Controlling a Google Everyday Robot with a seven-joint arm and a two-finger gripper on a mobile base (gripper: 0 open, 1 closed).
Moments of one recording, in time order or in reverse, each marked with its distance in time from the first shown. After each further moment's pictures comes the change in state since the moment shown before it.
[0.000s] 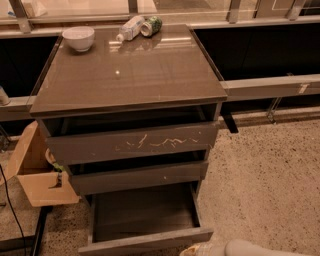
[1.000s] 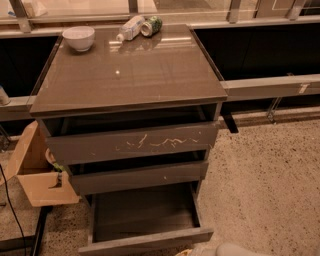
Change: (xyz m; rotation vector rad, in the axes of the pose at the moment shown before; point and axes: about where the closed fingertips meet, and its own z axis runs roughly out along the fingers) arm 0.034 -0.003 0.072 -0.055 -0.045 0.019
